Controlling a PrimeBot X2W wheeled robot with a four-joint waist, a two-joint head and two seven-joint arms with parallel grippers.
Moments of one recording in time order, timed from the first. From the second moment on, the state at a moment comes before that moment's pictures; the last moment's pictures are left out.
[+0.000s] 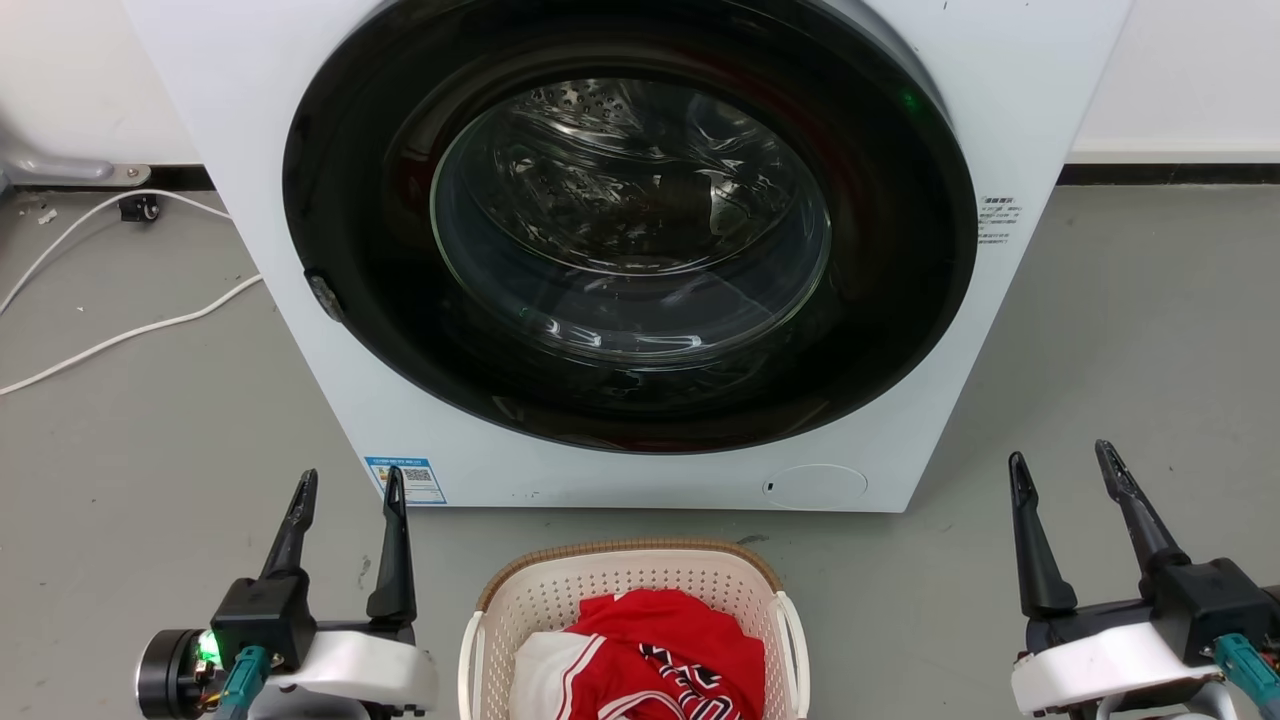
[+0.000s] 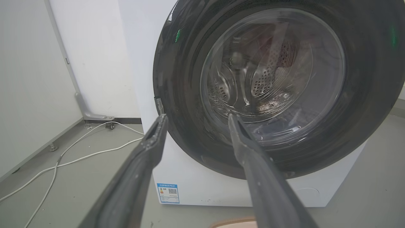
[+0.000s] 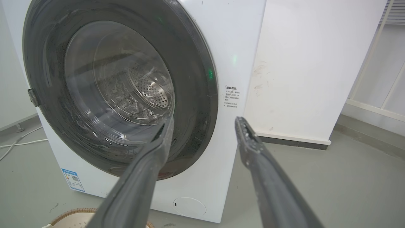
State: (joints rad) left arm -0.02 0.05 0.04 0.11 -0.05 -0.05 -0.26; right arm 0.01 -0.05 -0.06 0.04 -0.04 0.13 -0.26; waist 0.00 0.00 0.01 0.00
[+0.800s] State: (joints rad) left arm -0.01 0.05 0.05 0.11 -0.07 -0.05 -0.26; right arm 0.02 -0.05 -0.06 0.06 0.02 0.13 -0.26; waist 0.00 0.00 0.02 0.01
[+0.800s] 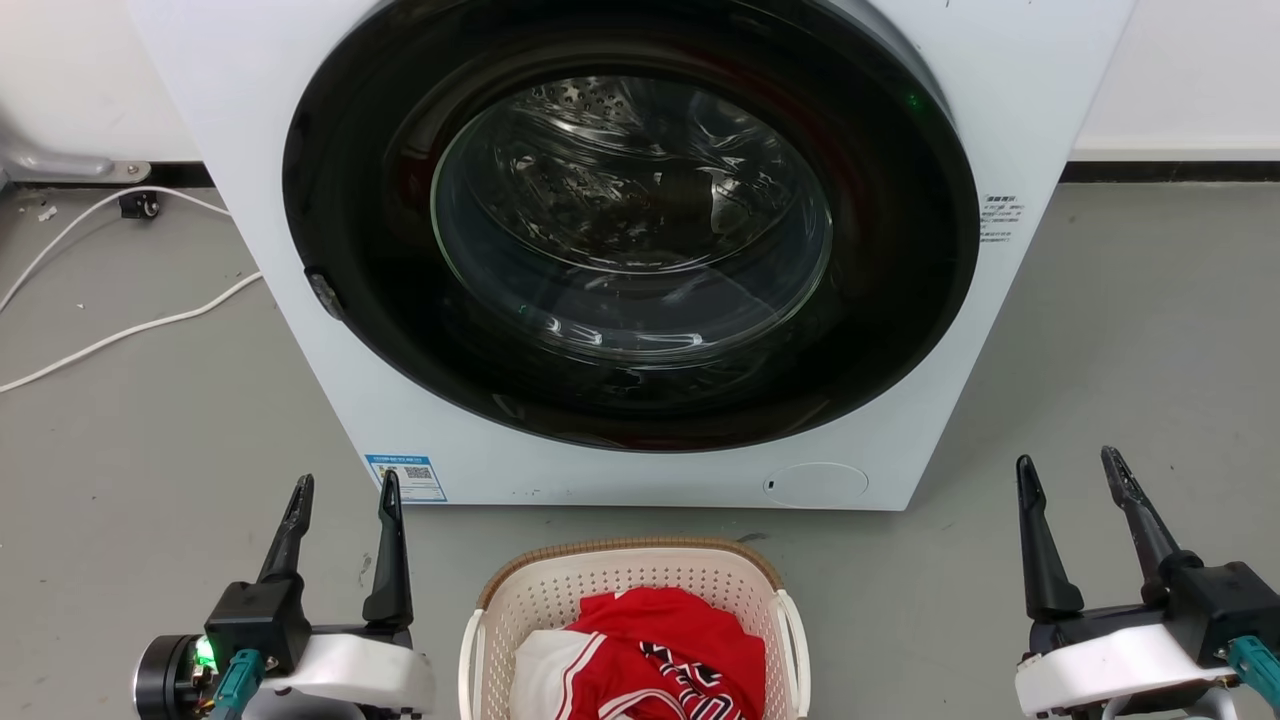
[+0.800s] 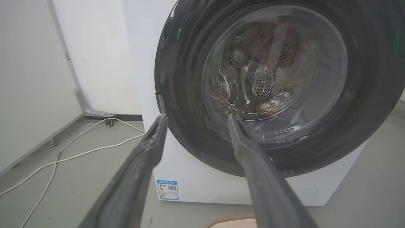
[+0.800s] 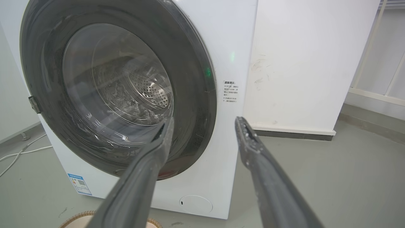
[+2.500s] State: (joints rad) left arm -0.54 0.12 0.08 0.86 -0.05 -0.13 -0.26; right arm -0.59 -0.05 0.27 0.83 0.04 0.13 -0.26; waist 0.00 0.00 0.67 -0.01
